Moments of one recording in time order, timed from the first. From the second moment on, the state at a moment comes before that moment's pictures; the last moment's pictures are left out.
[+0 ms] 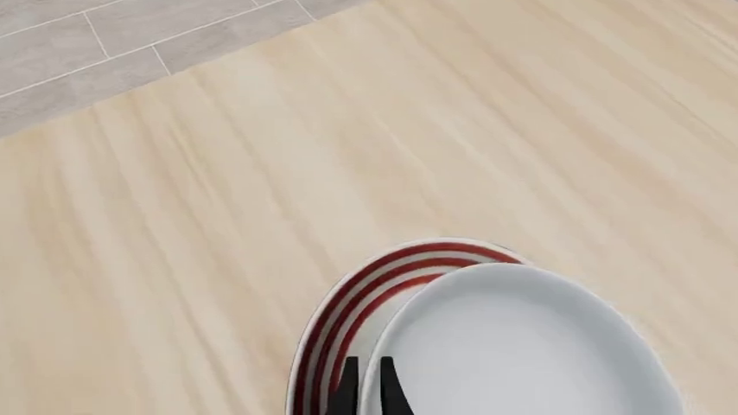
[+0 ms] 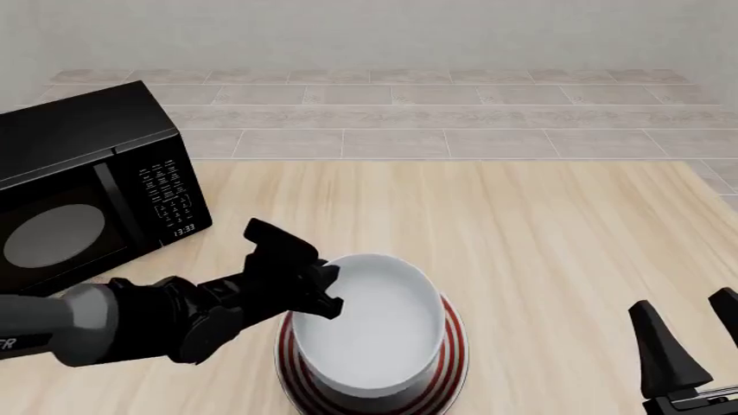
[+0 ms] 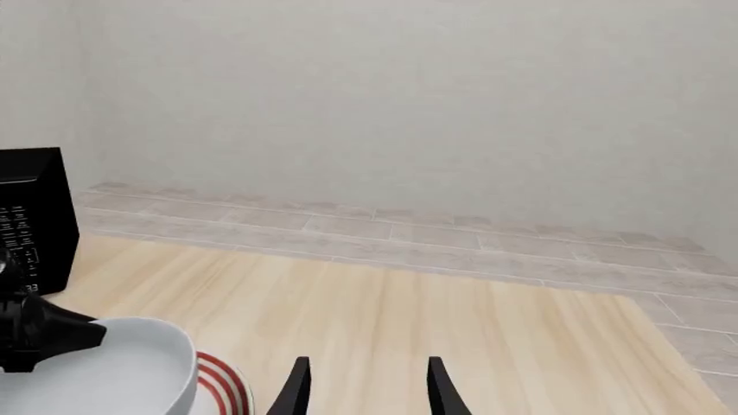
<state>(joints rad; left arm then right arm) -0.63 1.60 -0.63 -0.33 -0.09 0.14 0.00 -0.03 -0.04 -0.06</state>
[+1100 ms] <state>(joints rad) -0.63 1.71 -0.62 -0.40 -0.09 0.15 0.00 -0.03 -0.05 -0.05</state>
